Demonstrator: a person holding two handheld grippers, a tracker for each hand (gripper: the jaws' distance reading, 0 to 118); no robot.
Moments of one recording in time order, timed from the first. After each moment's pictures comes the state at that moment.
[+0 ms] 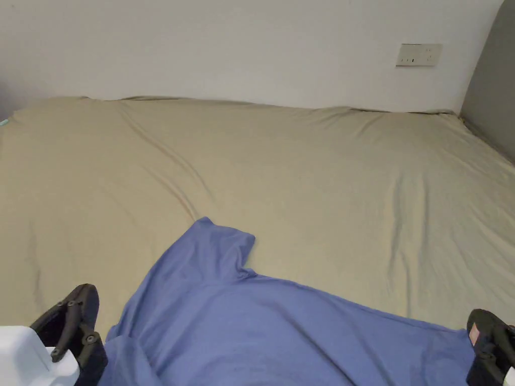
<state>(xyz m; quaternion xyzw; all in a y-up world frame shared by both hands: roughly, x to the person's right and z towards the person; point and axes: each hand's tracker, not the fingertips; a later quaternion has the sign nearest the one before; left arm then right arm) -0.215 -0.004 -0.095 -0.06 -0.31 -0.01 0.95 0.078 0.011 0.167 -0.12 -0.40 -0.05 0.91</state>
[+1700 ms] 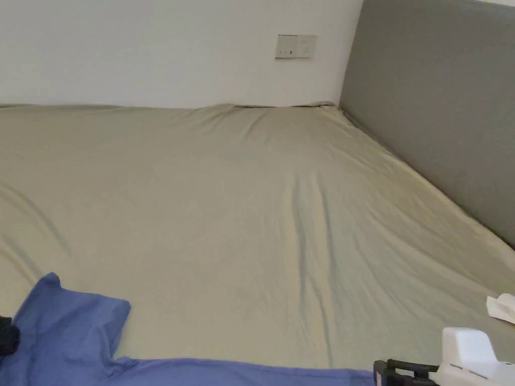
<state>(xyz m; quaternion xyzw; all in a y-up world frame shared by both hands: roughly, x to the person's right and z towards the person) 0.022 -0.054 -0.404 -0.50 -0.39 -0.15 0.76 0.314 -0.081 0.126 -0.39 -0.38 -0.22 0.81</state>
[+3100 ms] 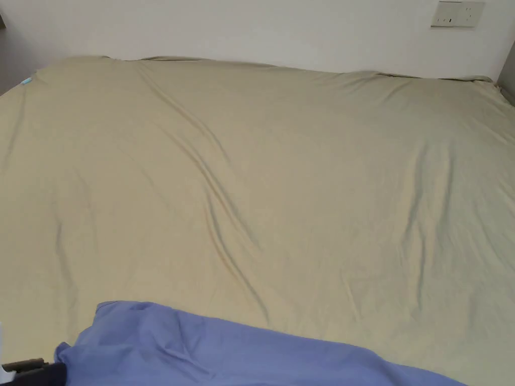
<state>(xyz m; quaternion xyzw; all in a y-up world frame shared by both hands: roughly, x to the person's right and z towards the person) -0.305 -0.062 -0.165 -0.50 -0.32 -0.02 0.80 0.186 -0.077 0.265 -0.45 -0.28 -0.22 0.82</state>
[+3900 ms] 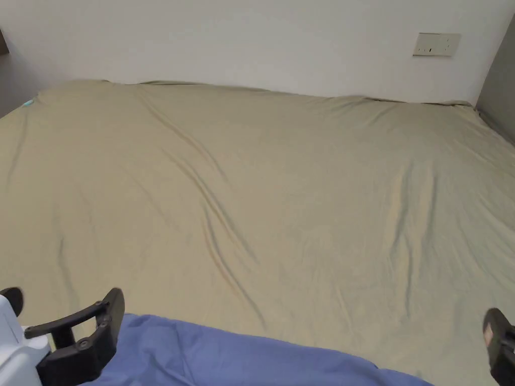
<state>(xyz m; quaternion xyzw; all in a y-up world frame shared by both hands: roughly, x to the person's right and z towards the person) -0.260 0.015 -0.075 -0.11 -0.32 -0.01 0.94 0.097 0.020 0.229 -0.10 -0.38 -0.02 0.92</state>
